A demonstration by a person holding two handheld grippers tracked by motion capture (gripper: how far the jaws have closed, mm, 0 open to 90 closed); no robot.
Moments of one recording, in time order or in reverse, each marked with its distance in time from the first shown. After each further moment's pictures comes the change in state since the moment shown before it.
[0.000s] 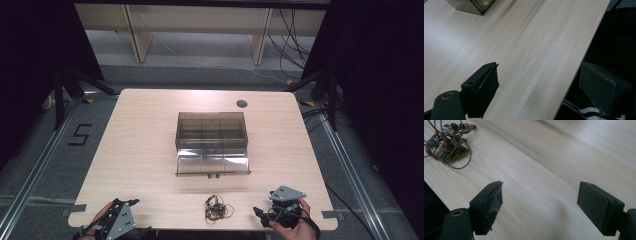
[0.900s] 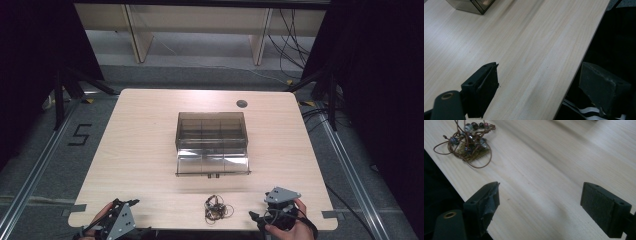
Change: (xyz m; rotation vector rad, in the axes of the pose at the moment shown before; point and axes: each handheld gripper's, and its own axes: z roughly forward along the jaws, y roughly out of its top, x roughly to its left) left arm -0.001 0.000 0.001 -0.004 0.008 -0.004; right arm 0.011 0.008 -0.001 0.009 0.047 -0.074
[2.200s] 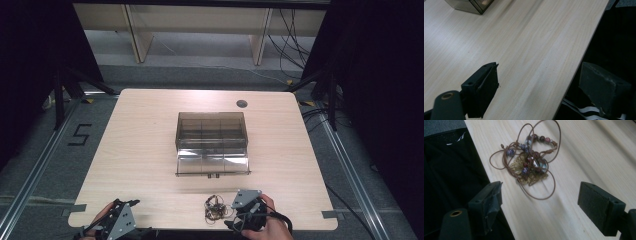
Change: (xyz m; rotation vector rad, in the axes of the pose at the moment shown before) left arm 0.000 0.000 0.001 0.006 -0.007 0.009; right arm 0.051 0.046 0.032 0.097 0.148 -0.244
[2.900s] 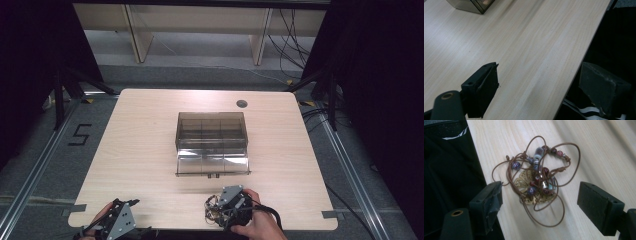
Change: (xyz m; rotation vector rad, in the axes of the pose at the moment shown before) left arm 0.000 -0.001 0.000 -0.002 -0.002 -0.008; right arm 0.002 0.027 0.022 0.065 0.054 -0.106
